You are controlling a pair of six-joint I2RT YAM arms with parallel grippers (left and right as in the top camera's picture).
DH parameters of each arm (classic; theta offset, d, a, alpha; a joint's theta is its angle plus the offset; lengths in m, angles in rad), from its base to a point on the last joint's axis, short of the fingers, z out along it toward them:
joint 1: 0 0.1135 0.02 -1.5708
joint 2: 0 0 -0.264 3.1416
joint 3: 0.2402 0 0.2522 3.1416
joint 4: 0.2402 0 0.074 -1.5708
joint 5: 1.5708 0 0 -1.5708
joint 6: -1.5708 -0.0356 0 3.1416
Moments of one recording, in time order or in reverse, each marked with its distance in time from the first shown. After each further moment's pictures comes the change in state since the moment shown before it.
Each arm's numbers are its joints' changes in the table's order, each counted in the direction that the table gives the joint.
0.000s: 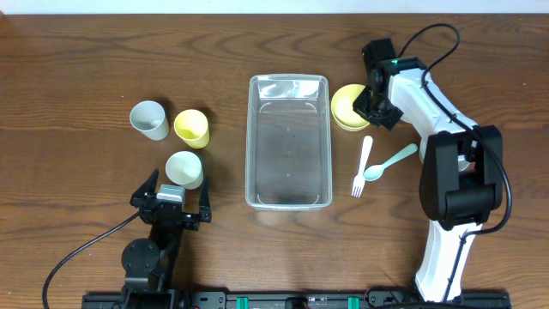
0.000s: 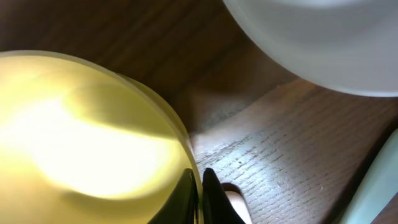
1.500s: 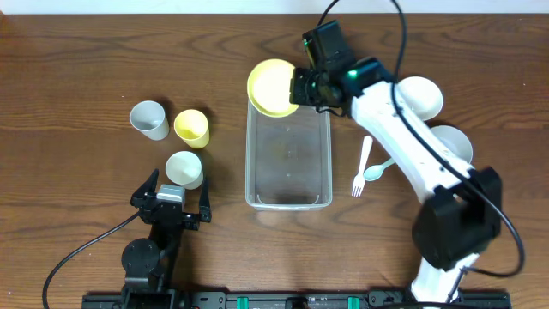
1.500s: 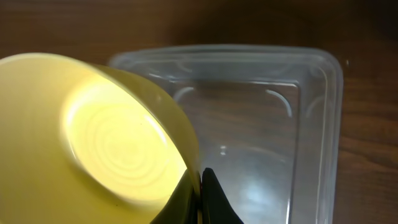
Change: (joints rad) left arm 0.000 0.000 0.000 0.000 0.000 0.000; right arm 0.296 -0.195 0.076 -0.152 -0.195 0.299
